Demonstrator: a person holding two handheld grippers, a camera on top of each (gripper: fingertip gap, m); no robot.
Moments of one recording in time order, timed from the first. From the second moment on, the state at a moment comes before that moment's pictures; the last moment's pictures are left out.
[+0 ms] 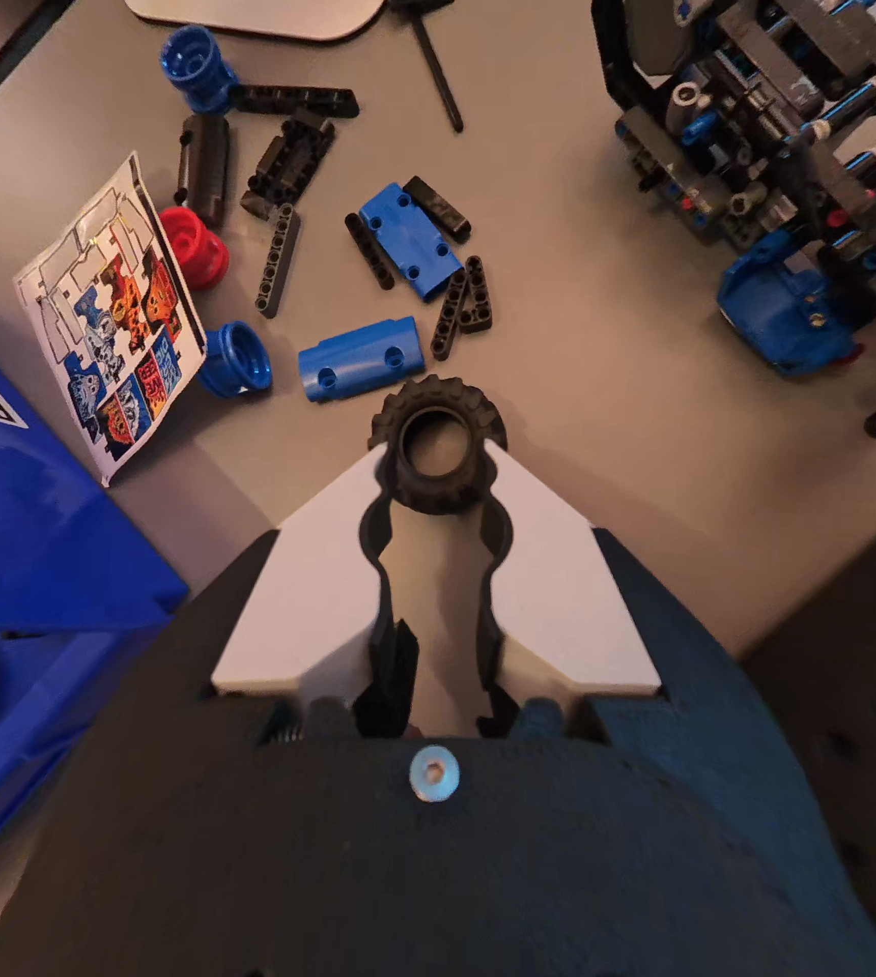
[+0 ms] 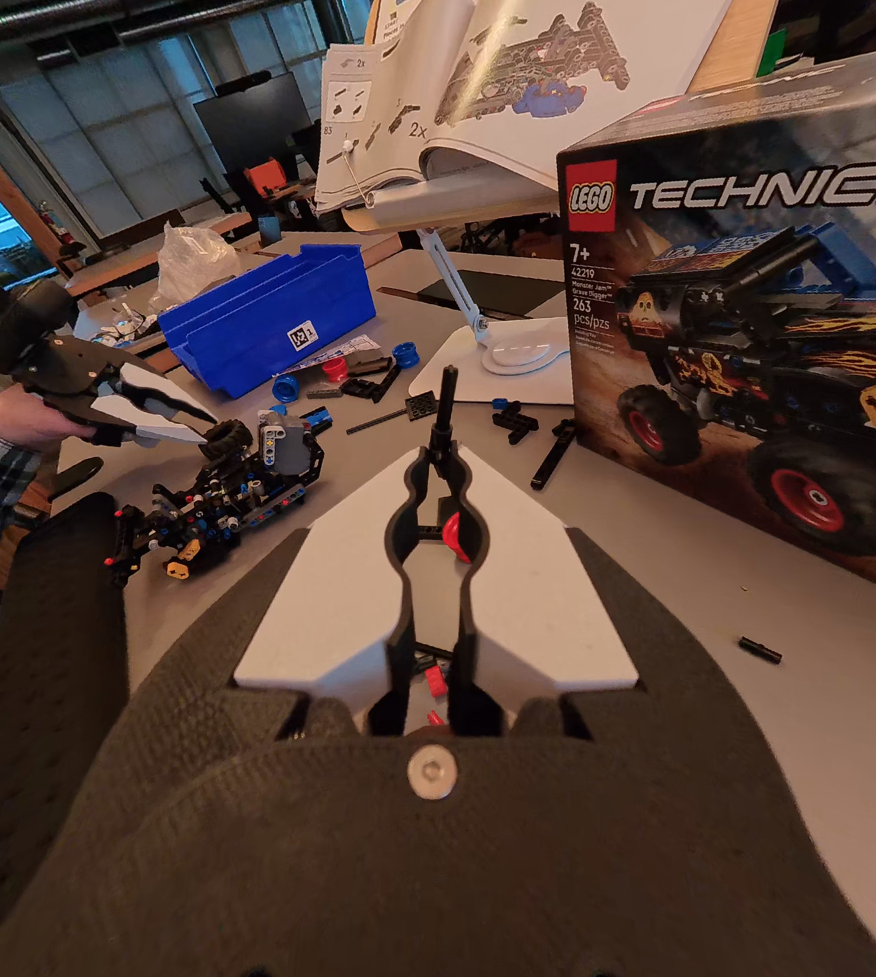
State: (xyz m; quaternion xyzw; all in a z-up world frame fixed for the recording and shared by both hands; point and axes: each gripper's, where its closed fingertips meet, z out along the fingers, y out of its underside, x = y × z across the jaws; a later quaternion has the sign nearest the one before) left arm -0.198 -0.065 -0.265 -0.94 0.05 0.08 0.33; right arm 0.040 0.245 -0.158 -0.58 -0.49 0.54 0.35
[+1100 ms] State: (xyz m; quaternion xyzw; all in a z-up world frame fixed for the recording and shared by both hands) left arm -0.312 0.006 -0.268 -0.94 0.02 0.26 0.24; right arm 0.031 0.229 -0.168 -0.58 -0.51 0.54 0.33
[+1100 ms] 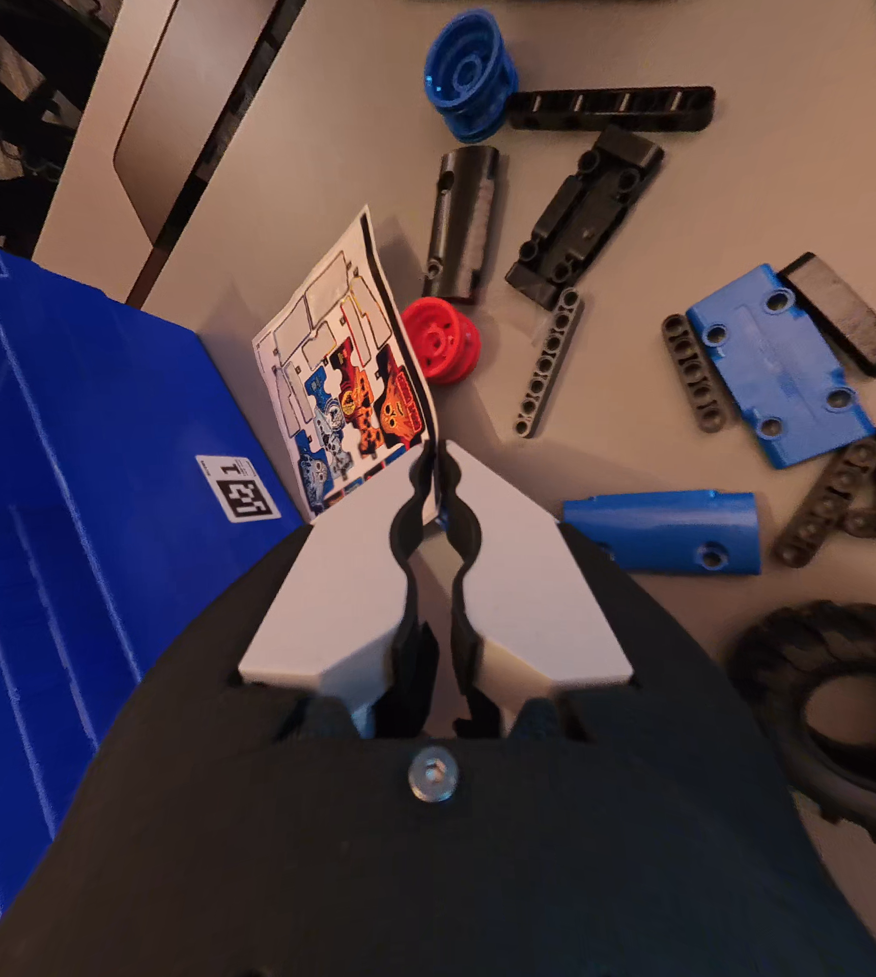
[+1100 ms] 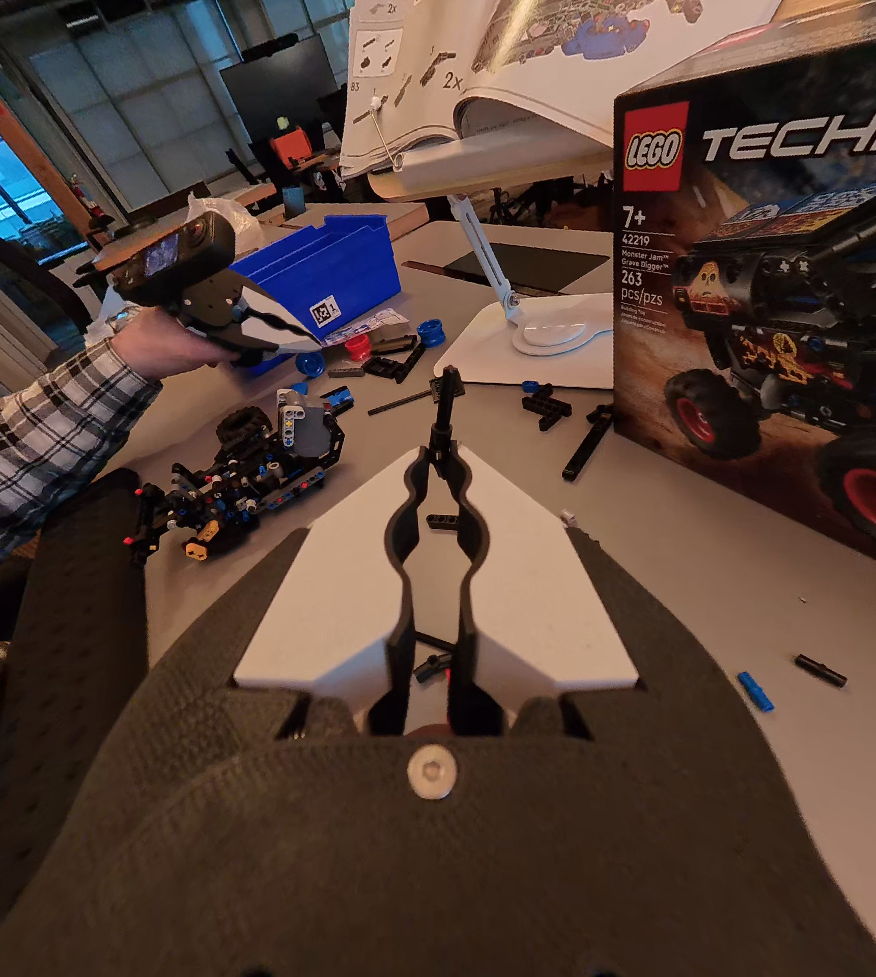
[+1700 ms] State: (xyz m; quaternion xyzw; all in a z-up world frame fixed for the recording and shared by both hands) left arm -0.329 0.026 -0.268 -0.93 -0.03 0.26 0.26; right arm 0.034 0.237 -0.165 -0.58 -0.50 0.54 0.34
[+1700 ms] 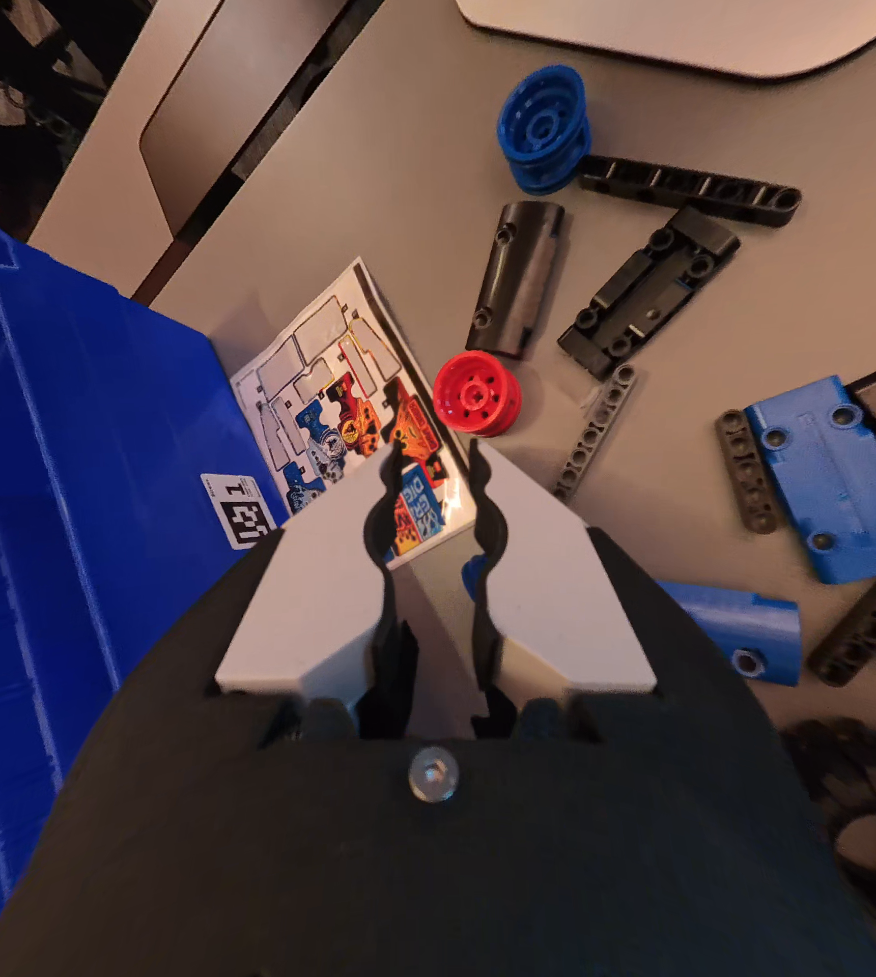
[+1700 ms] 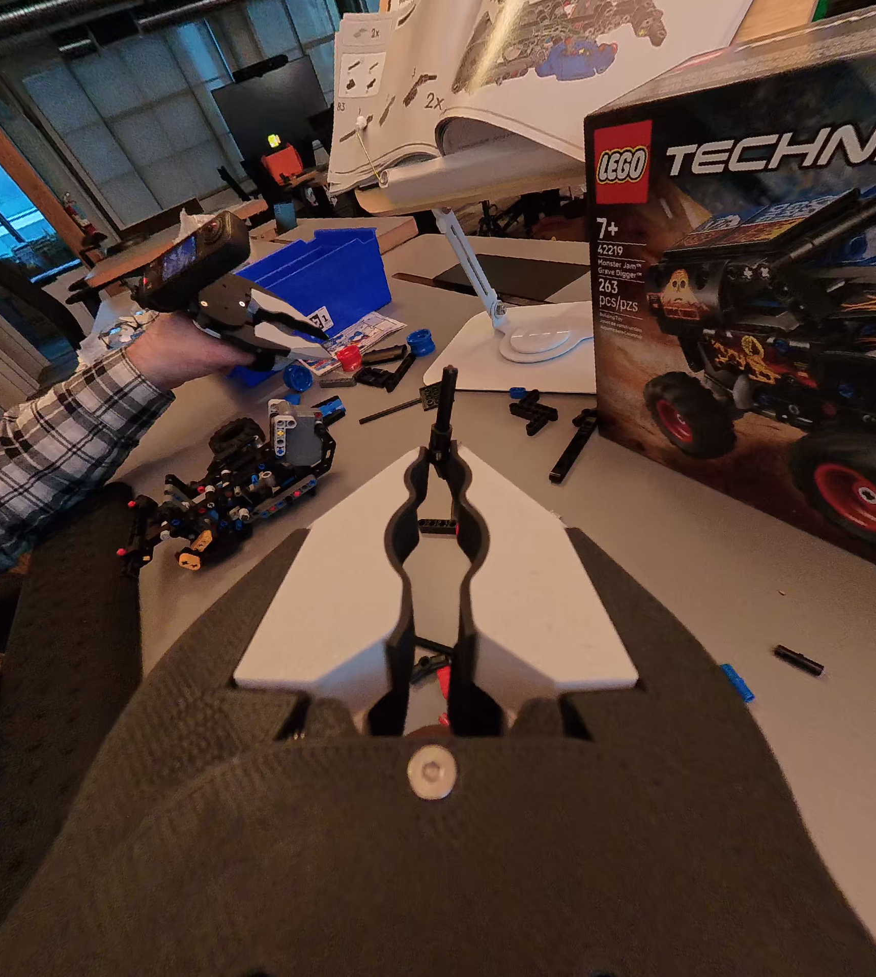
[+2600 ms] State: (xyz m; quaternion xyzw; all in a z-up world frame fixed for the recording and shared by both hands) left arm -0.017 0.217 -0.278 -0.89 0.40 0.00 0.23; right arm 0.052 0.257 -0.149 -0.58 -0.46 0.56 0.36
